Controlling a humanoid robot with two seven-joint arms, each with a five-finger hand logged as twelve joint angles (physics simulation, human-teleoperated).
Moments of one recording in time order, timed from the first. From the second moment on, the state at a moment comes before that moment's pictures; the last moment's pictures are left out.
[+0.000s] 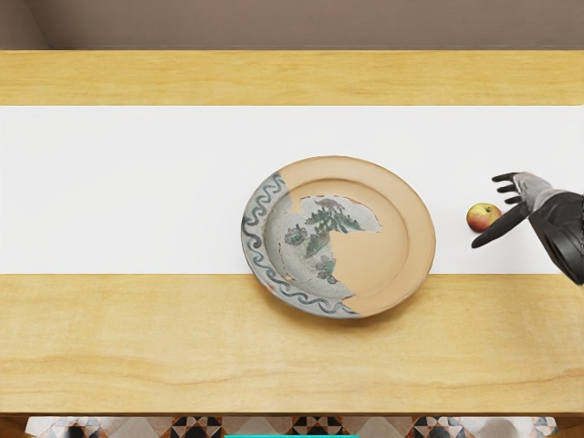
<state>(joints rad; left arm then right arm) -0.04 0.00 0.00 -0.15 0.03 -0.18 0.09 1.07 -0.83 0.04 1.56 -0.52 -0.61 -0.61</state>
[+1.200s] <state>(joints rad) -0.04 0.00 0.00 -0.15 0.03 -0.18 0.09 1.03 -0.72 0.05 1.40 -0.53 -0.61 -0.61</state>
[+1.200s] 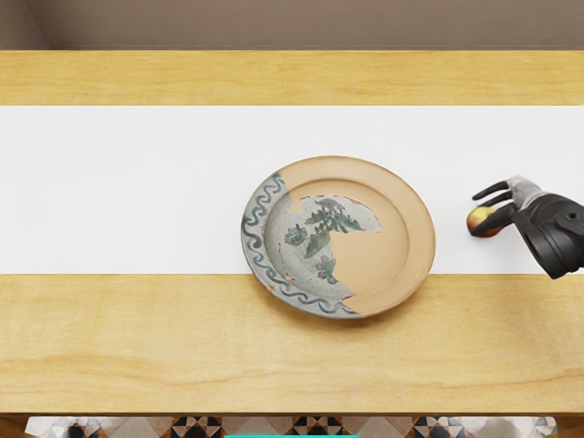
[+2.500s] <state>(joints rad) -0.04 0.00 0.00 -0.15 0.03 -0.18 0.09 1.01 -0.76 0.35 1.58 -0.15 -0.56 -0.61</state>
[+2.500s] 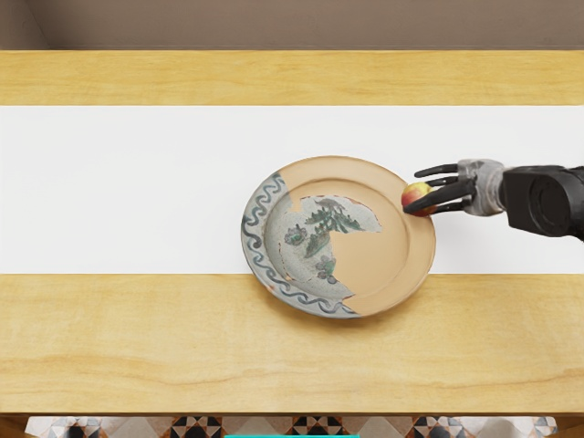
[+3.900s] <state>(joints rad) -0.04 0.00 0.00 -0.15 0.03 -0.18 0.09 0.96 -0.88 0.64 1.55 -0.13 0.02 -0.61</state>
